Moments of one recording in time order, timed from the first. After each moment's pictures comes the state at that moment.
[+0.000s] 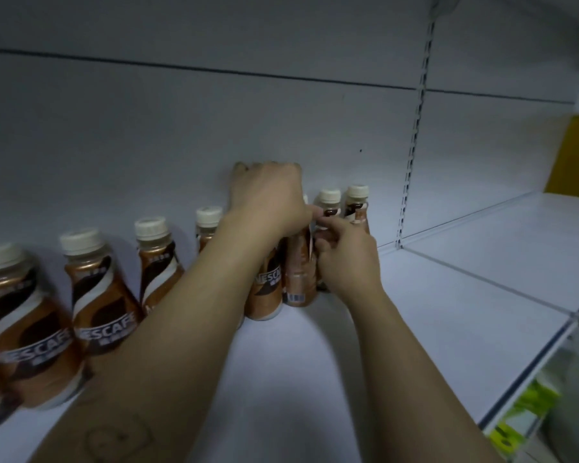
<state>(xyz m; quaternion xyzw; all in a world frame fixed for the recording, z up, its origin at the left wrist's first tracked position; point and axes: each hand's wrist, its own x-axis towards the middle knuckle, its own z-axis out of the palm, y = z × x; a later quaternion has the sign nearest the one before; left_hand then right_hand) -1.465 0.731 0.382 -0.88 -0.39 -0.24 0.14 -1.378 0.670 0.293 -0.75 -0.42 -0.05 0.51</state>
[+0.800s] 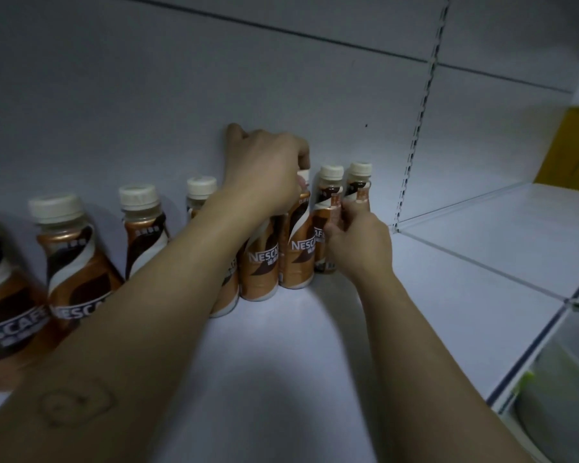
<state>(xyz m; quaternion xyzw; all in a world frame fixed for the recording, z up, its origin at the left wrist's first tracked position) -1.465 0.751 0.371 -0.88 -0.34 -0.31 0.11 -1.353 0.681 0.276 -0.79 -0.39 -0.07 0.47</state>
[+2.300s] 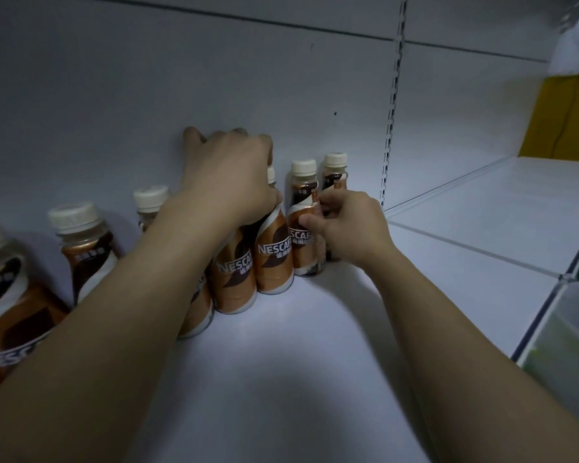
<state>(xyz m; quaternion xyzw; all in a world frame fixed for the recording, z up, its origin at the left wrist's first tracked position) -1.459 0.743 0.371 -0.88 -0.36 -0.24 0.18 -1.321 0.673 0.288 -0.76 -0.45 -0.01 0.47</state>
